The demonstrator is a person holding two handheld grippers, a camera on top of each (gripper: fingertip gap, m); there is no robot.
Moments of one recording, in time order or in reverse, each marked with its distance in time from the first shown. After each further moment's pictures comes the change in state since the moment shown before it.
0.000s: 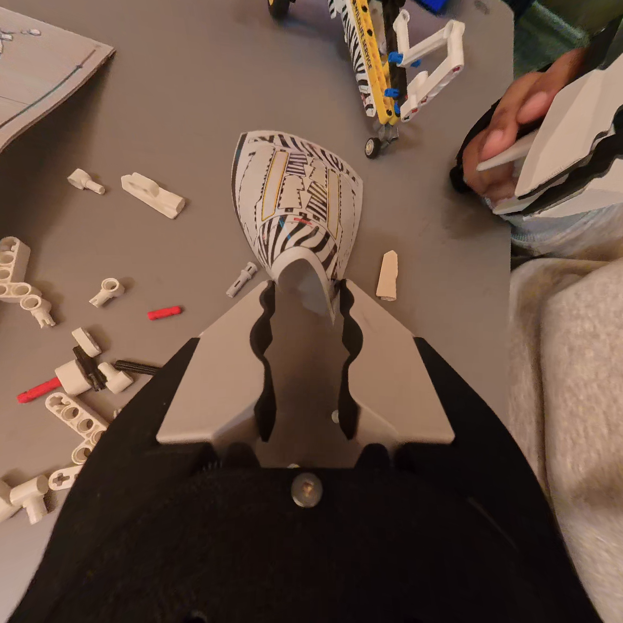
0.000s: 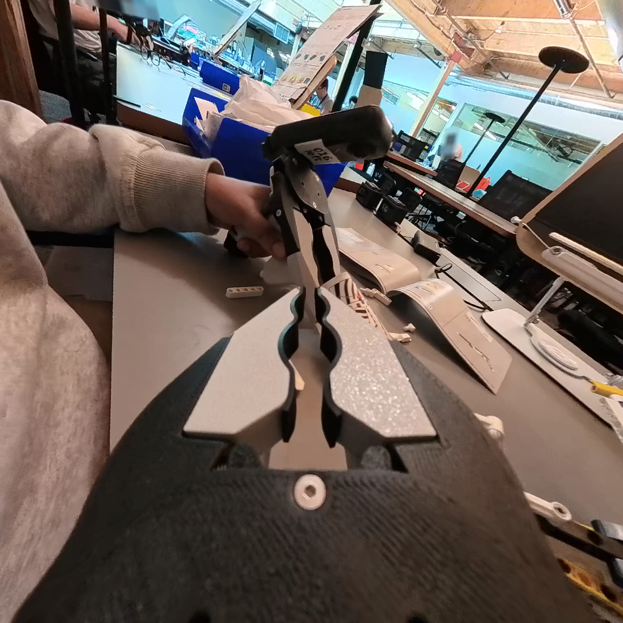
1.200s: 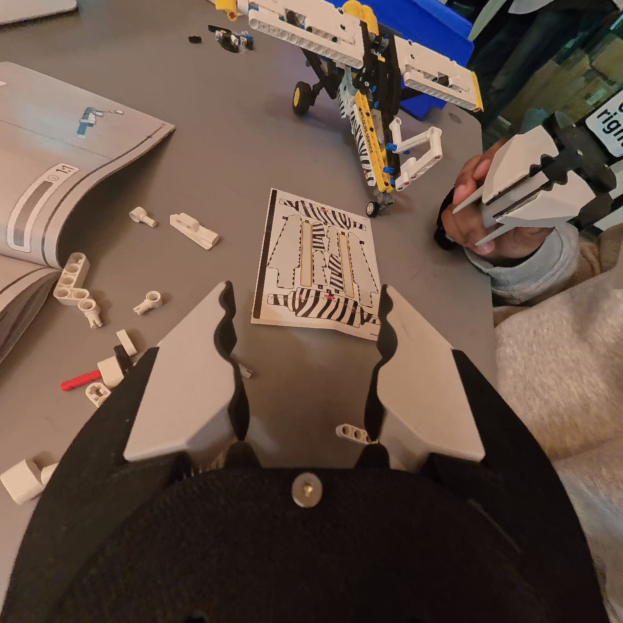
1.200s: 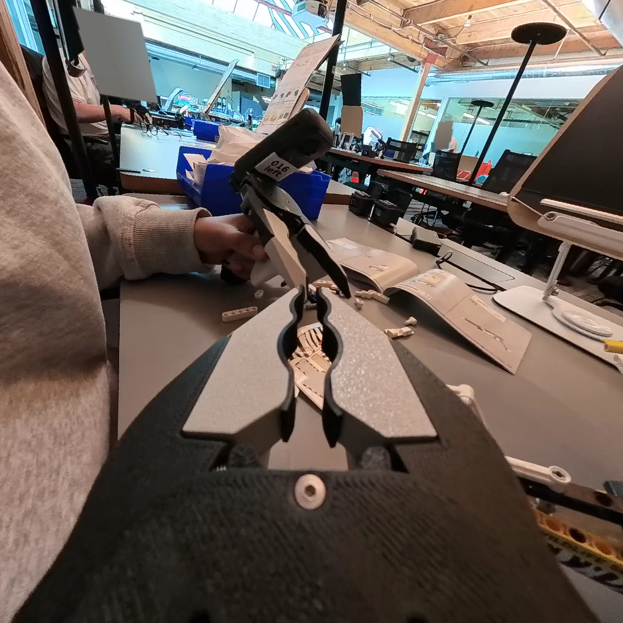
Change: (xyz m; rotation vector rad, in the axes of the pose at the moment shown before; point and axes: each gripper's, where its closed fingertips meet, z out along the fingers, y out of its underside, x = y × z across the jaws) left arm -0.008 -0.024 -0.018 0.195 -0.011 -0.057; right arm 0.023 -0.005 -0.007 0.073 0.021 0.198
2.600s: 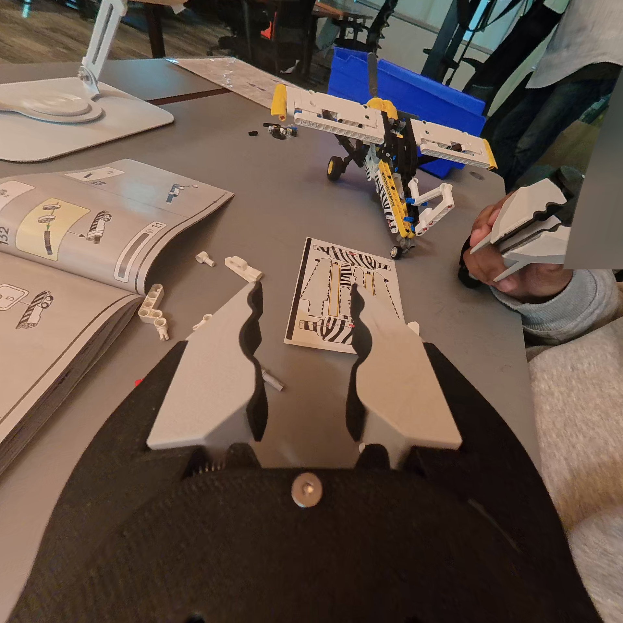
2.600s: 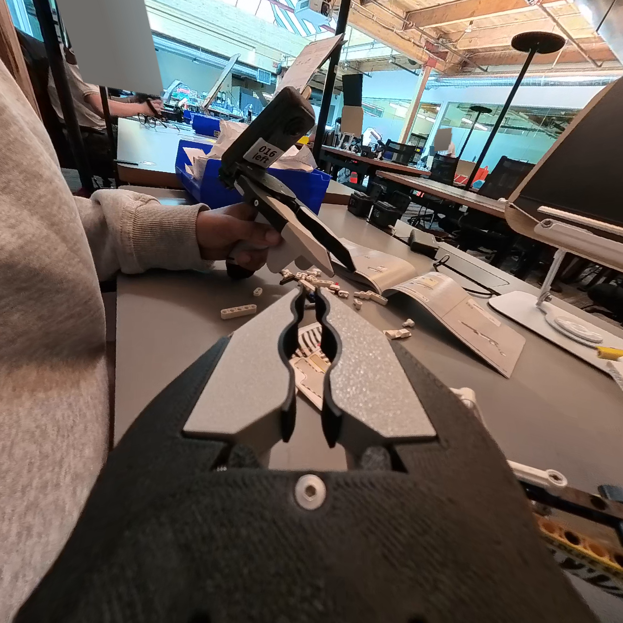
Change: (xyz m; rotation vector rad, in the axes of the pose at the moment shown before) left arm -0.015 -0.024 -0.019 0.181 -0.116 0.052; right arm 0.001 0.003 0.001 -0.004 0.002 -0.034
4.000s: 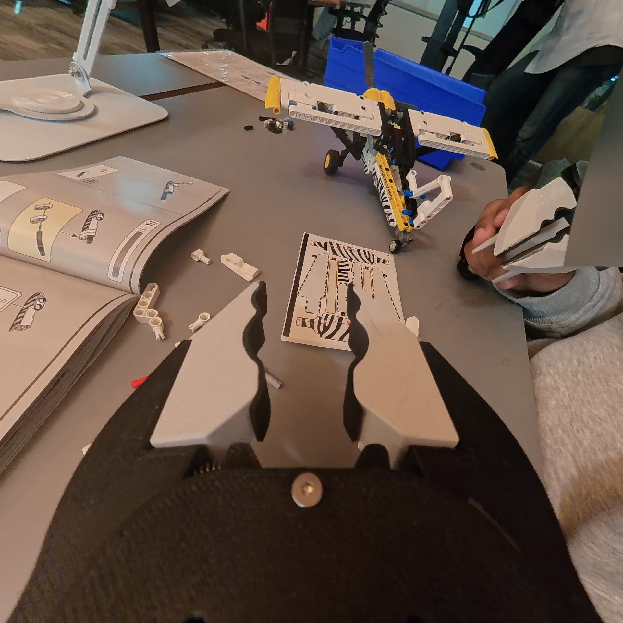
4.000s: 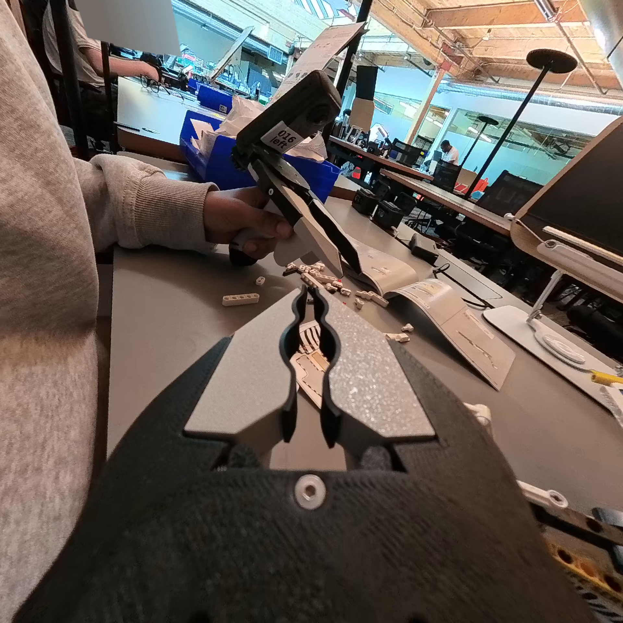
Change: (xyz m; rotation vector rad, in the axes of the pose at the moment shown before) left arm 0.003 0.003 0.001 -0.017 0.004 0.017; right arm -0.017 0.003 0.002 -0.030 -0.017 -0.109
